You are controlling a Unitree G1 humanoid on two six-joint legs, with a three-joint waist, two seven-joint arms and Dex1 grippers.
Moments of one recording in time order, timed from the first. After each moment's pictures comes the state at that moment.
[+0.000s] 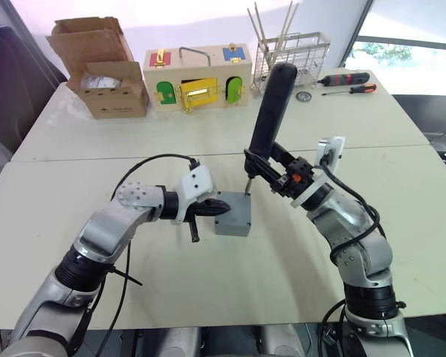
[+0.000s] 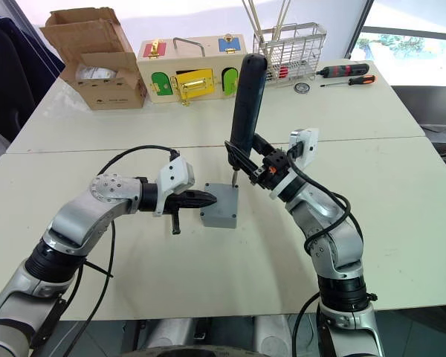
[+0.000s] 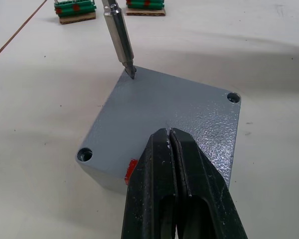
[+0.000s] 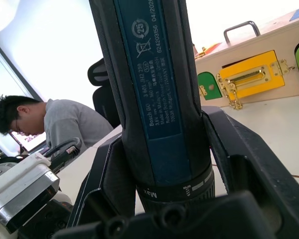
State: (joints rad) left arm -0.52 0.59 -0.30 -0.29 -0.31 0.69 -0.93; right arm -0.32 -0.26 -0.03 -0.36 0.51 0.41 0.51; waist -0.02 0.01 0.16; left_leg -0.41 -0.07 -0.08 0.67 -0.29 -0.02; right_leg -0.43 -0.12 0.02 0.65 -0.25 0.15
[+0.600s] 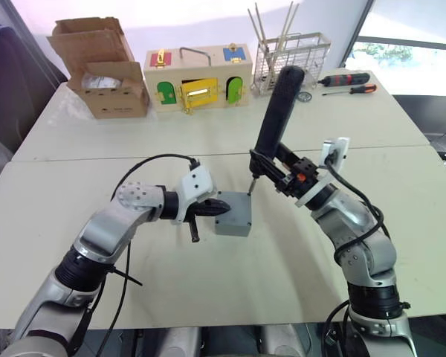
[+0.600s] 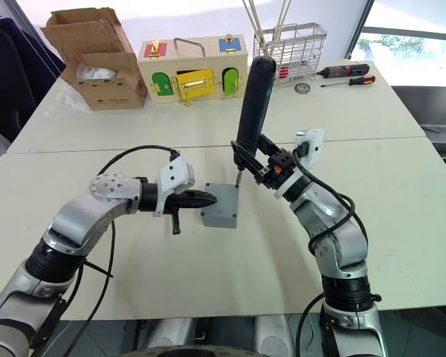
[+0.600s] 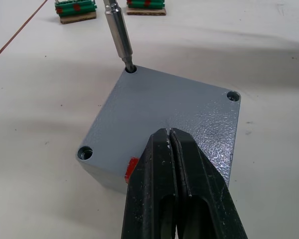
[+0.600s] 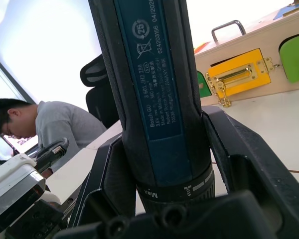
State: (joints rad) left arm -0.52 0.59 -0.30 -0.29 -0.31 0.69 -0.93; right arm -0.32 -0.28 -0.05 -0.34 0.53 0.41 0.50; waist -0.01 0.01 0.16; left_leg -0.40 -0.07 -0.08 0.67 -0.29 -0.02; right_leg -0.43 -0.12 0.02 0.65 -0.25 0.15
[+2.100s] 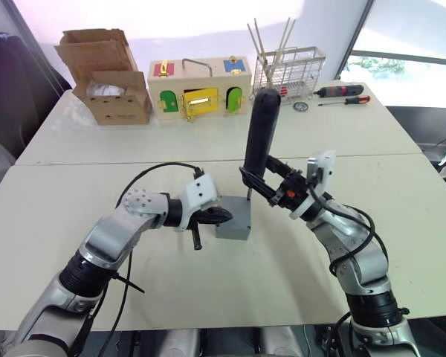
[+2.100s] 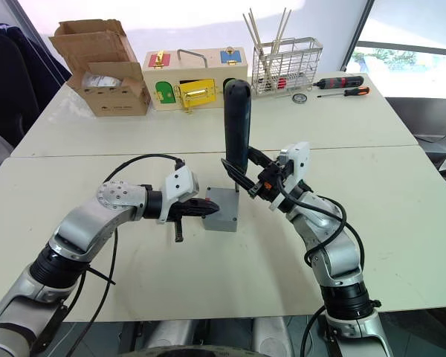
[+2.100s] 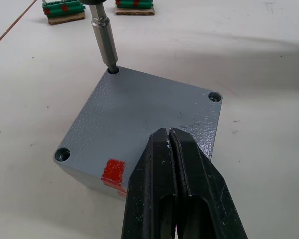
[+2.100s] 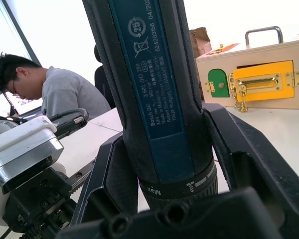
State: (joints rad) left arm -0.49 0.58 -0.34 -0.30 -0.29 0.69 -0.93; right arm -0.25 -0.33 0.07 -0.30 0.38 0.23 0.59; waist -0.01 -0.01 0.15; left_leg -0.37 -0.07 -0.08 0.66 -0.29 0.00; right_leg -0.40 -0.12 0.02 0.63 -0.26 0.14
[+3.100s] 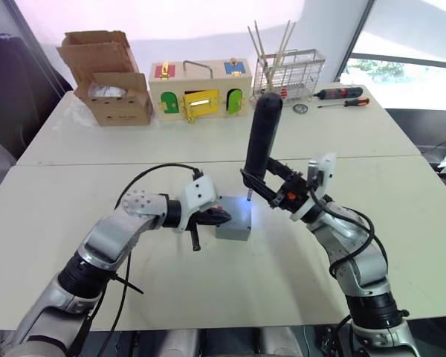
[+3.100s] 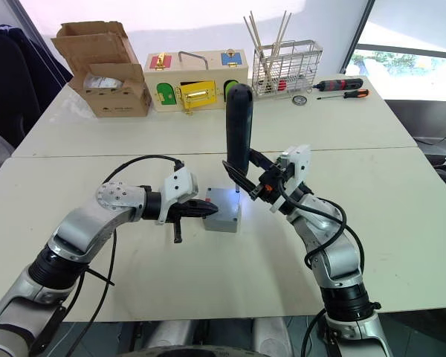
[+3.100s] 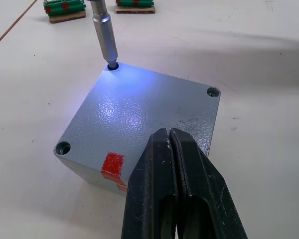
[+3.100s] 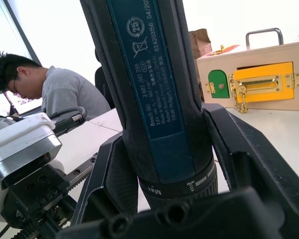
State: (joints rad) left arm -0.49 0.58 -0.34 -0.30 -0.29 0.68 -0.93; right arm -0.23 -0.32 0.07 -0.29 0.38 0.20 0.60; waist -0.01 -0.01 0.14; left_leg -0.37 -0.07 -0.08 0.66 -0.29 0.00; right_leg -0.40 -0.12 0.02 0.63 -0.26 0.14
